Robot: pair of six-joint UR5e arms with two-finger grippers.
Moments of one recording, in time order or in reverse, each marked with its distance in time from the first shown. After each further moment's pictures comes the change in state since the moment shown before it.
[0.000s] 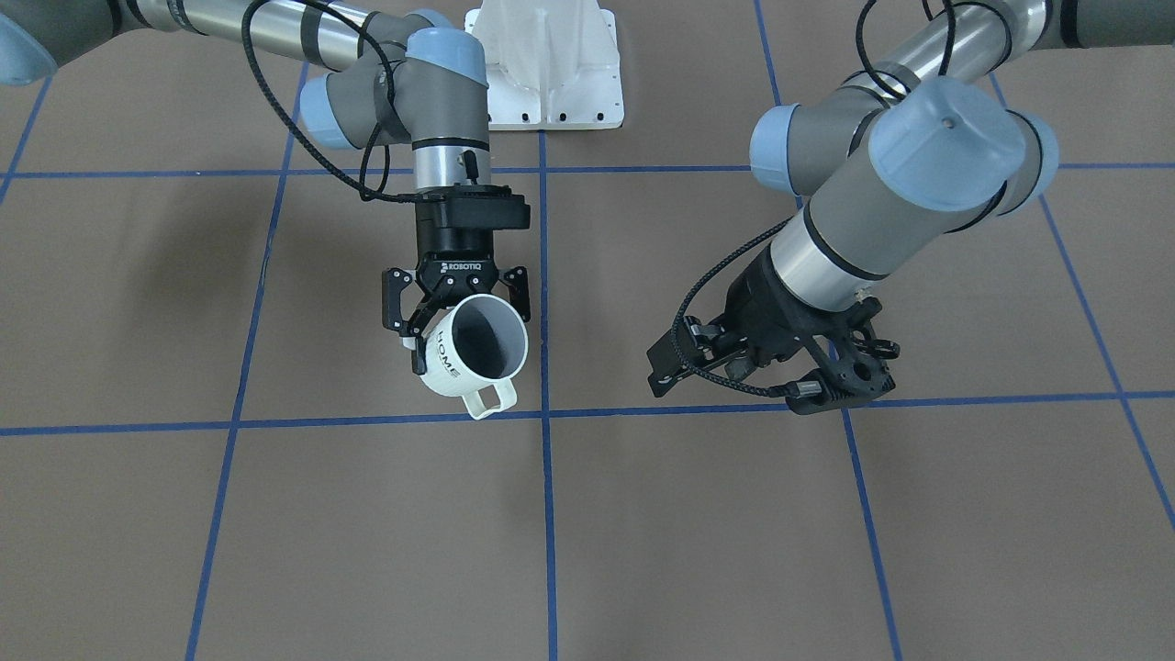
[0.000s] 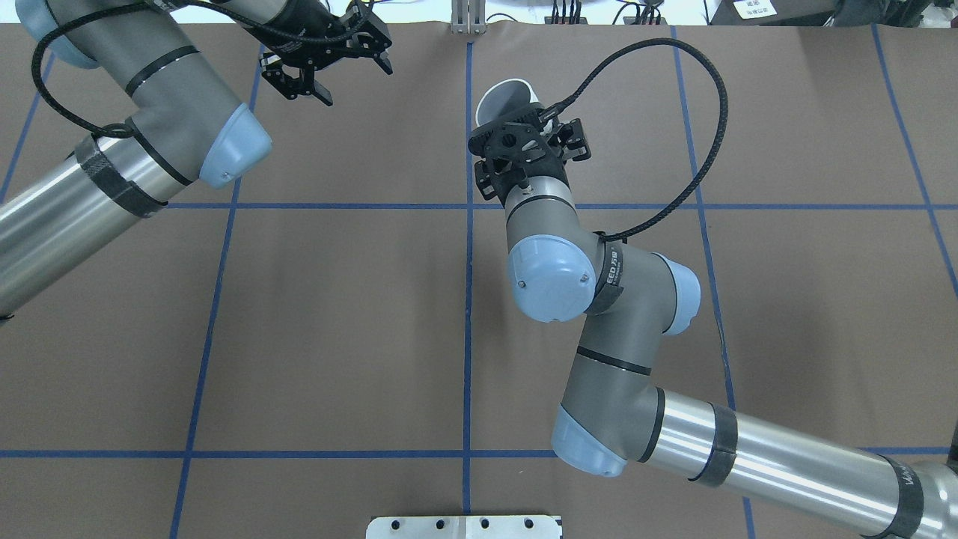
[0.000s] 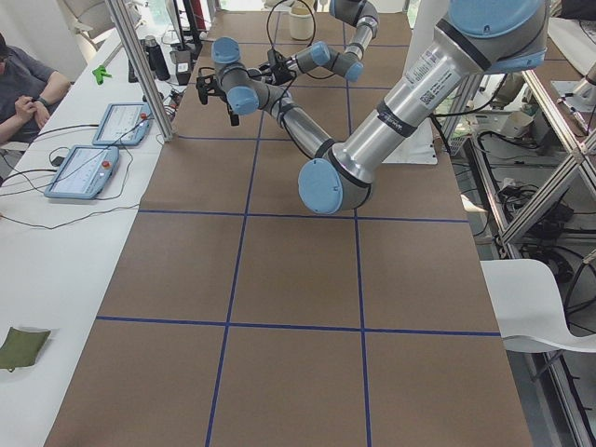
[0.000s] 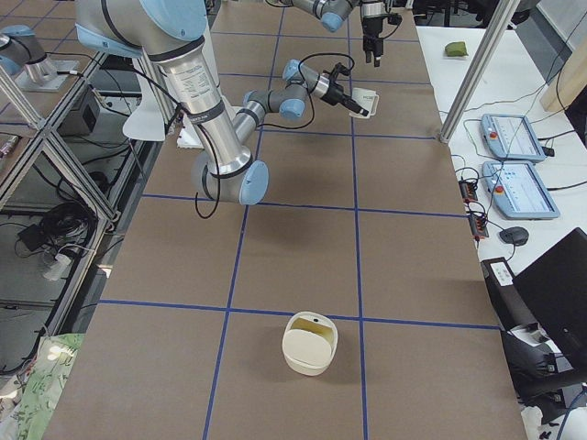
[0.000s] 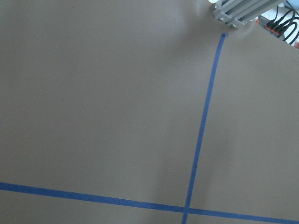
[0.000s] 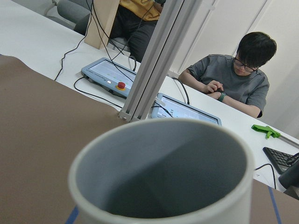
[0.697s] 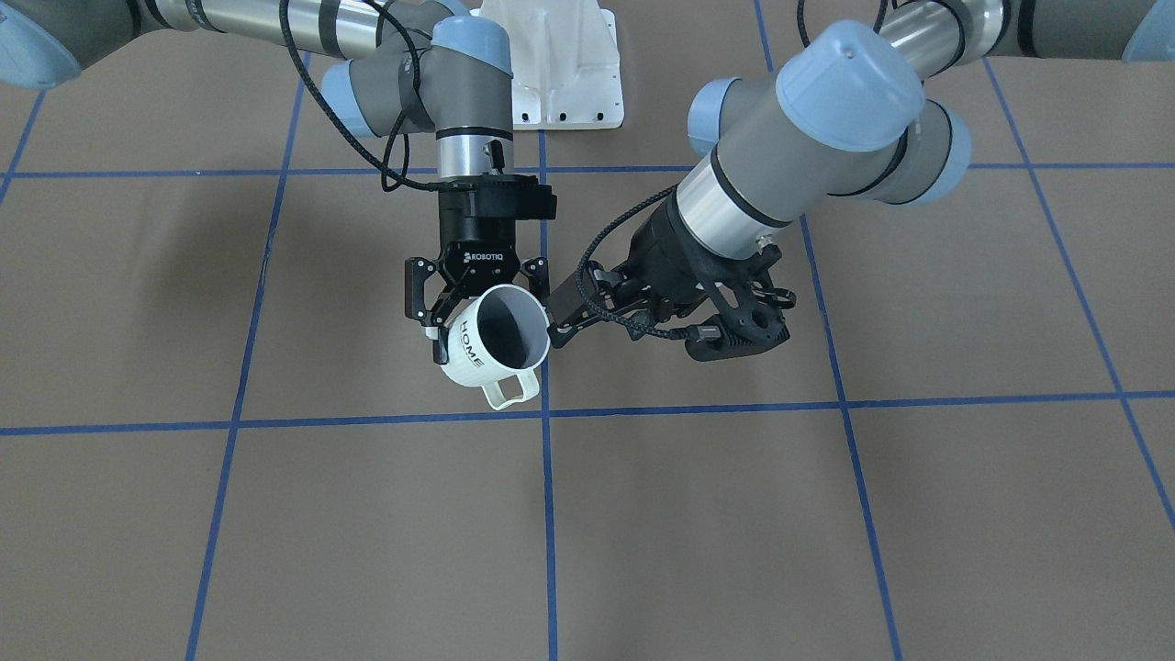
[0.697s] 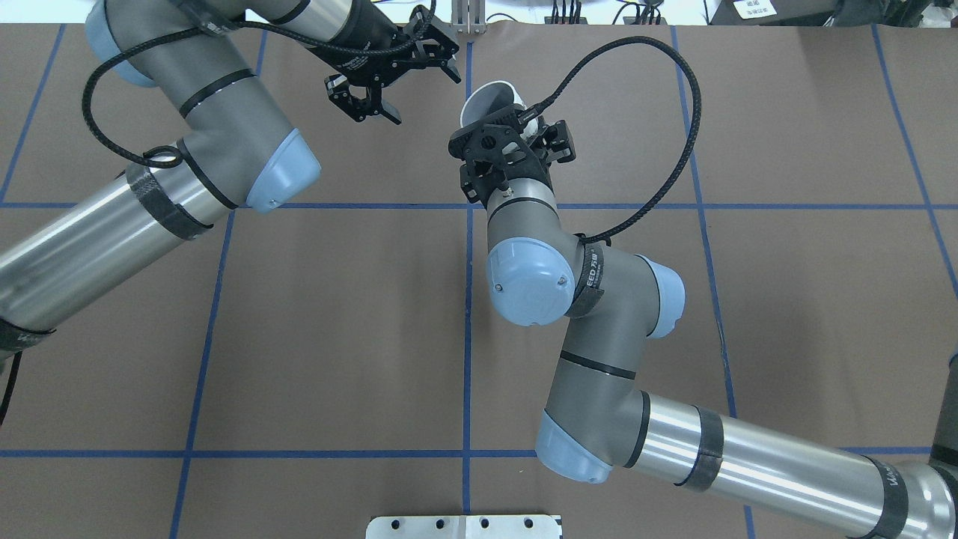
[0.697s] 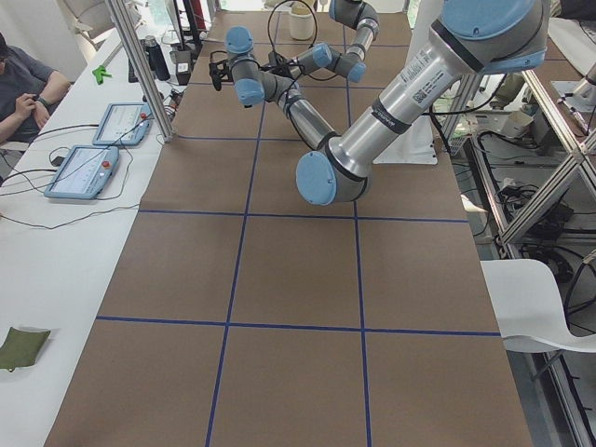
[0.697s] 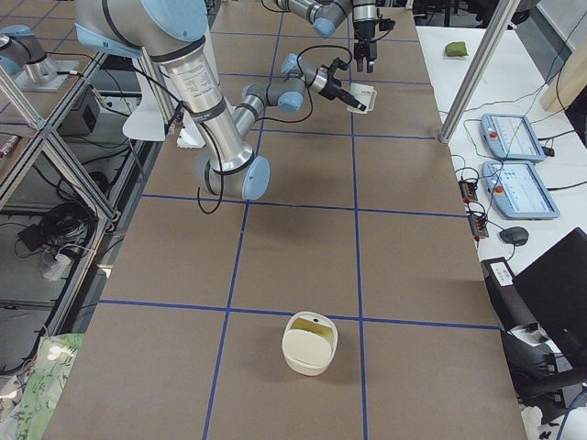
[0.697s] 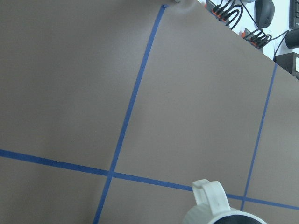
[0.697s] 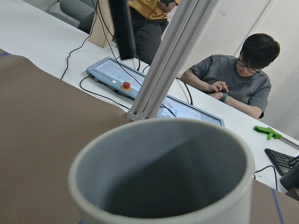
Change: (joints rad) left arm 0.077 -0.055 0.000 -0.121 0.002 -0.190; right arm -0.010 0.027 -0.003 -0.035 -0.006 0.005
